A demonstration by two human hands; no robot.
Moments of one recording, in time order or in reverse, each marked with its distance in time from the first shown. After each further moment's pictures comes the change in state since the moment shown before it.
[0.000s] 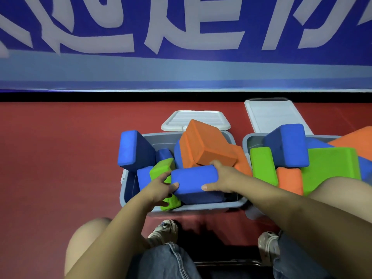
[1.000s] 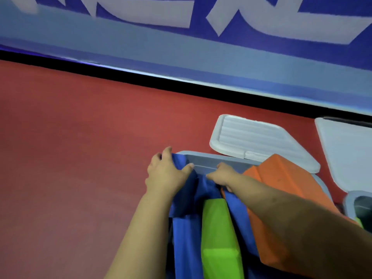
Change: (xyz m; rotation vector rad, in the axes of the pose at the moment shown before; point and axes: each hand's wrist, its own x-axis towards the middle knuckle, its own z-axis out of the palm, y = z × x) left_hand 0.182 0.050 -0.166 0.352 0.563 0.013; right_hand 0.320 -0.157 0.023 0.113 0.008 0.165
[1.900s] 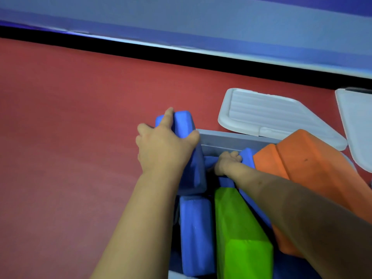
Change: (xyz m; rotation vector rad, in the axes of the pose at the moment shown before) left_hand 0.000 0.013 -0.014 0.020 0.180 -0.001; right_hand 0.057 0.013 0.061 -0.306 -0.011 0.167
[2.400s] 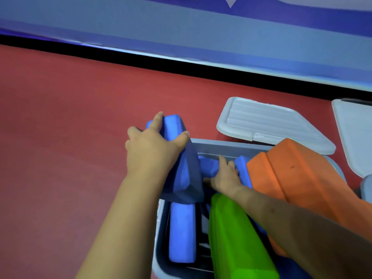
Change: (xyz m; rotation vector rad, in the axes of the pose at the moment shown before) left_hand -0.023 -0.010 -0.045 -0.004 0.026 -0.009; right_hand -0.061 0.020 0.017 0.388 0.140 -0.237
